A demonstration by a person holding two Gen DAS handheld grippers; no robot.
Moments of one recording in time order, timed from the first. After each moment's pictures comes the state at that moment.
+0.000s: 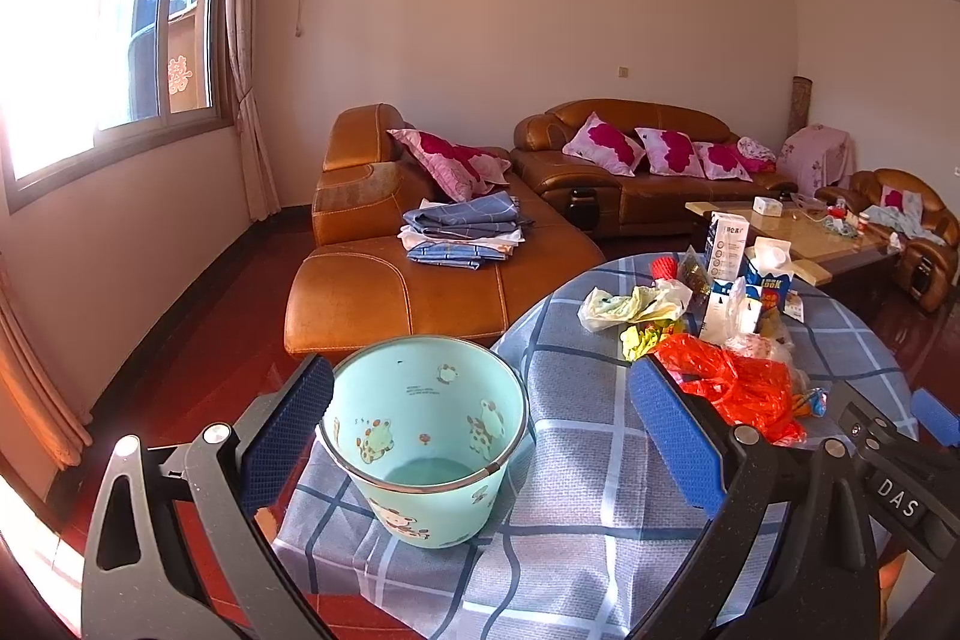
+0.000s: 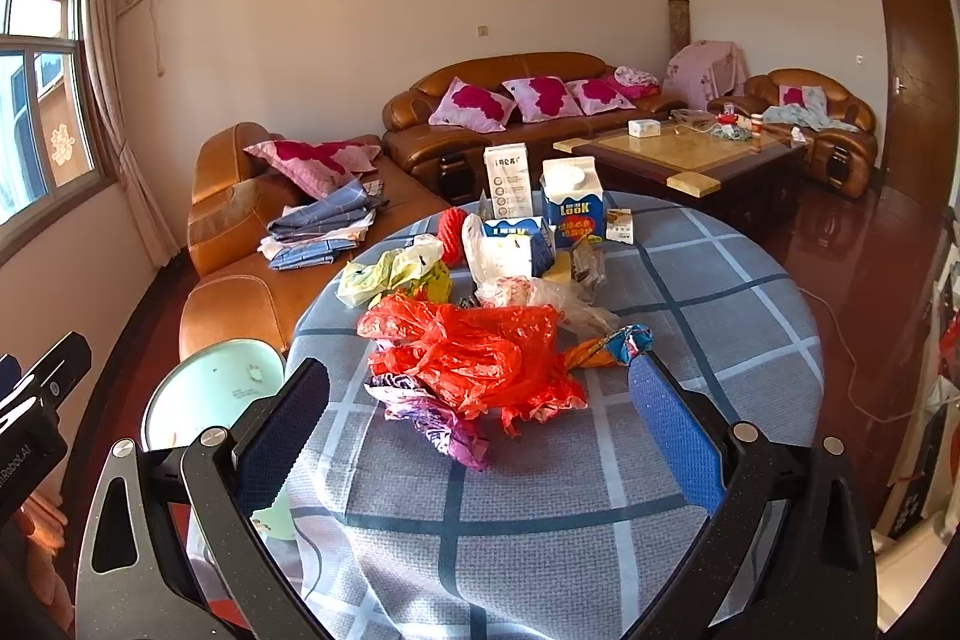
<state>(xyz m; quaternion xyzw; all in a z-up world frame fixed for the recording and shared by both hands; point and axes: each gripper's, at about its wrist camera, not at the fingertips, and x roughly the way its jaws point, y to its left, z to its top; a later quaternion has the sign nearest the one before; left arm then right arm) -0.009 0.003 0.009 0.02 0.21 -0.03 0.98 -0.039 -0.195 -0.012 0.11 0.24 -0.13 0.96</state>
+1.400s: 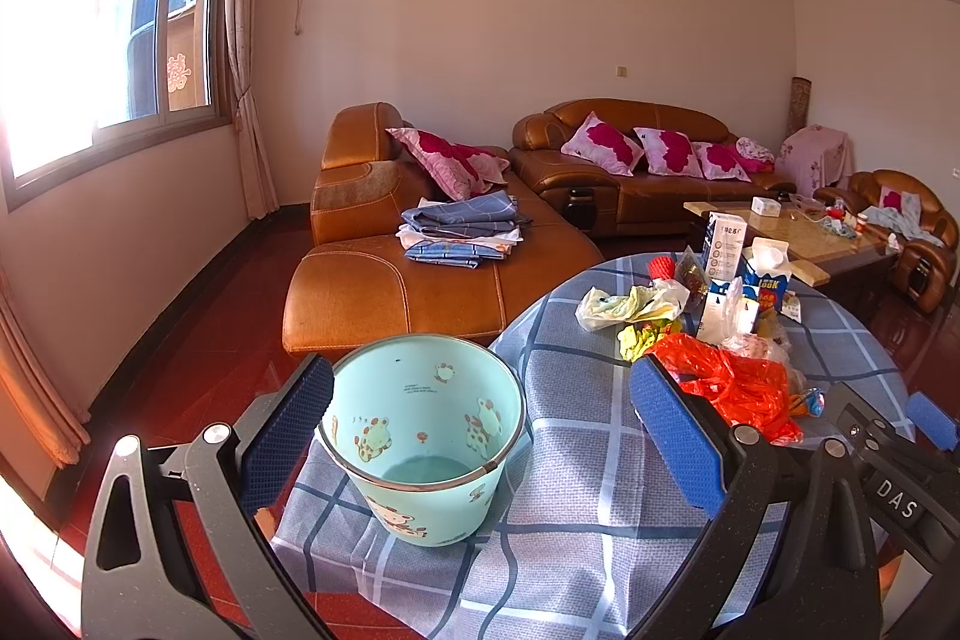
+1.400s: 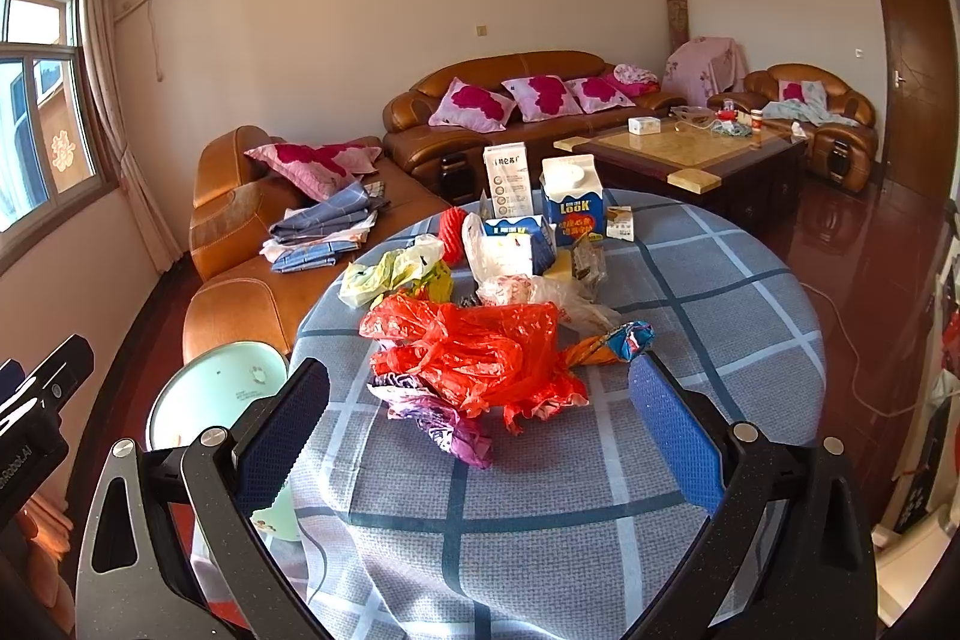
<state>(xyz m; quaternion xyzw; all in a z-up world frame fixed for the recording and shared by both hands) -0.009 0.001 0.009 0.02 0.21 -0.03 0.98 -0.039 -0.195 -0.013 0.12 0.24 -0.13 0.95</state>
